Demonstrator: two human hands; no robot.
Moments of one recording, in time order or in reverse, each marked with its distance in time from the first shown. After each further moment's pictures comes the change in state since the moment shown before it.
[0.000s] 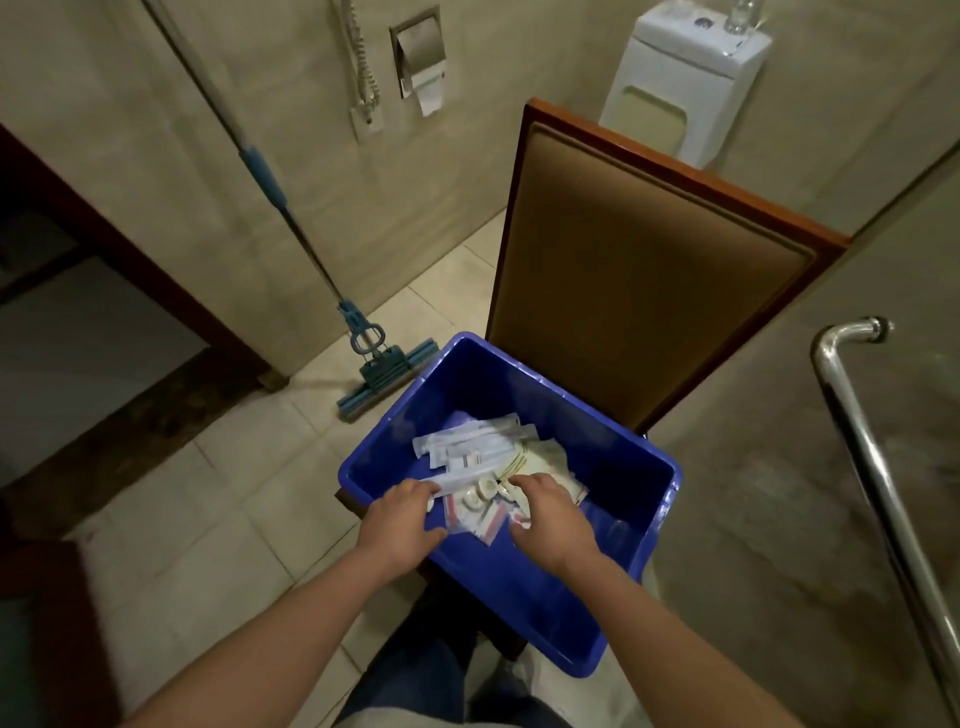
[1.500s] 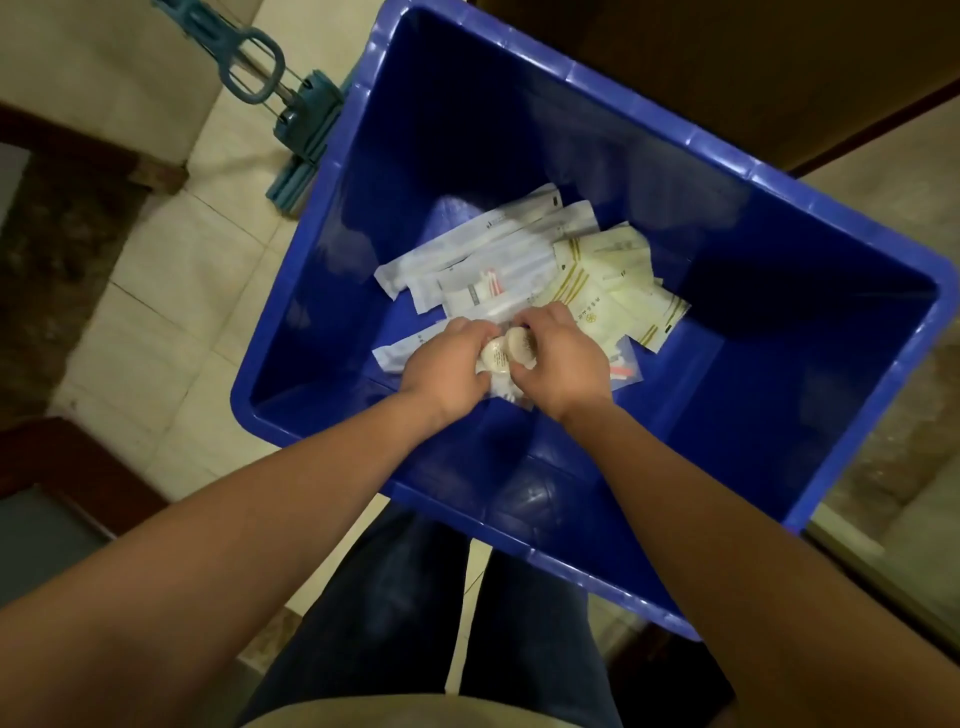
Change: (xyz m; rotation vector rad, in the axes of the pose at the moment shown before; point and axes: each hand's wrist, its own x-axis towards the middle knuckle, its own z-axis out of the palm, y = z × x) left_hand 0.179 -0.044 0.133 -0.093 -0.335 0.080; right_hand 0.167 0.069 0.162 0.200 0.032 0.177
